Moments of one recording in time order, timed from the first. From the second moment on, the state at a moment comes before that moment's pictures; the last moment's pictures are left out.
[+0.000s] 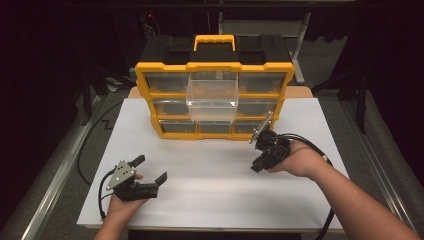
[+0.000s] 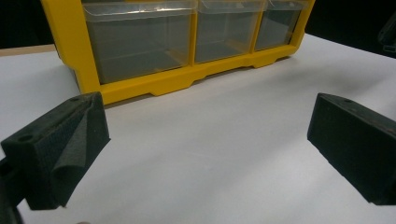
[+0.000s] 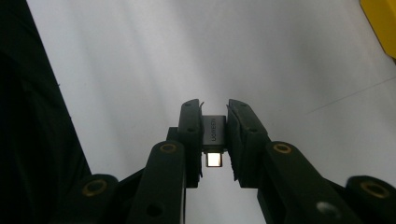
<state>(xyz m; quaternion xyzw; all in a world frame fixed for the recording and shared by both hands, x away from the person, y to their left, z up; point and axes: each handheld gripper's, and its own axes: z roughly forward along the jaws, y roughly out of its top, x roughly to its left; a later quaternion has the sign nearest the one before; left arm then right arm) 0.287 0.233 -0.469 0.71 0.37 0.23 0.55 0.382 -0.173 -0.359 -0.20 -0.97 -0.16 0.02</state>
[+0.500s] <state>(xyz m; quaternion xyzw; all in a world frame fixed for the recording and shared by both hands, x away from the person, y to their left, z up) 0.285 0.235 -0.468 0.71 0.37 0.23 0.55 0.385 -0.168 -0.332 -0.19 -0.97 -0.15 0.03</state>
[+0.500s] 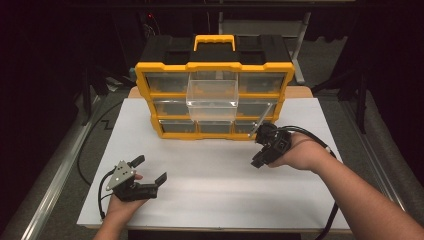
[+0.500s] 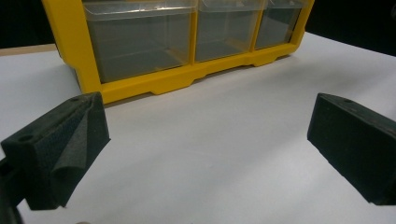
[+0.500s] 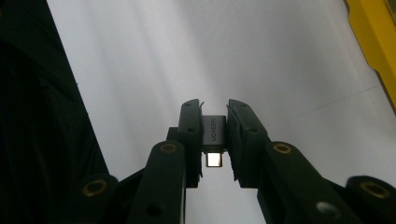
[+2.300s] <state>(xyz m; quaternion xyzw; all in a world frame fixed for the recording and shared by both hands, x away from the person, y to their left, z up) 0.287 0.234 -0.469 0.72 0.36 0.22 0.55 0.391 -0.154 -0.216 -0.17 -0.98 -0.14 0.00</state>
